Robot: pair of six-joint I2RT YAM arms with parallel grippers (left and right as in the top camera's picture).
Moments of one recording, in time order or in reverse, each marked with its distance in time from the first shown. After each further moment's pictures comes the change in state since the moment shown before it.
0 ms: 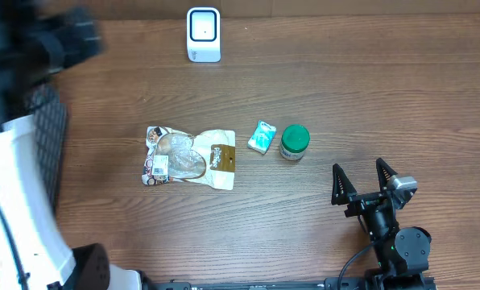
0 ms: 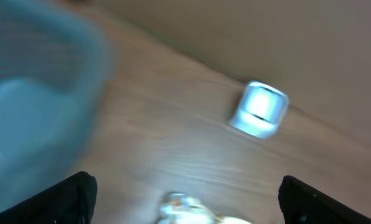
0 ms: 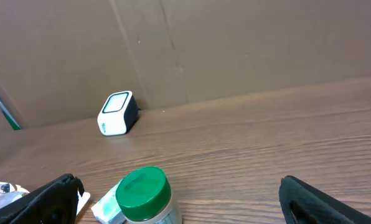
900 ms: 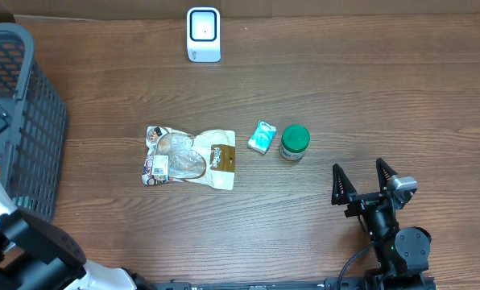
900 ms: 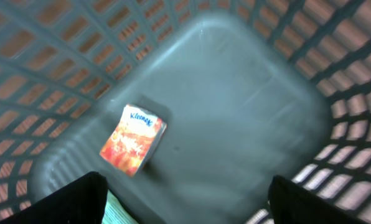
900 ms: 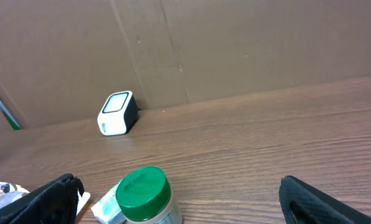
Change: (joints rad) left arm 0.461 0.093 -0.678 0.535 -0.220 0.221; right arm 0.000 0.000 0.000 0.000 0.001 0.000
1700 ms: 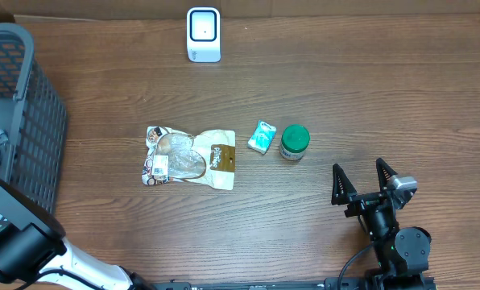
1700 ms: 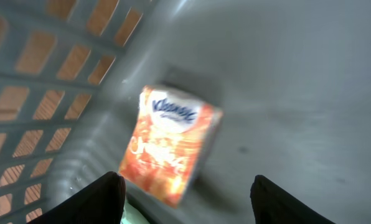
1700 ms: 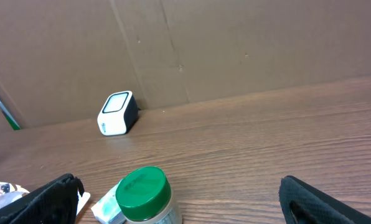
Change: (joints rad) left arm 0.063 0.205 -0.075 0.114 -0.122 0.248; right arm 0.000 0.000 0.000 0.000 0.000 0.000
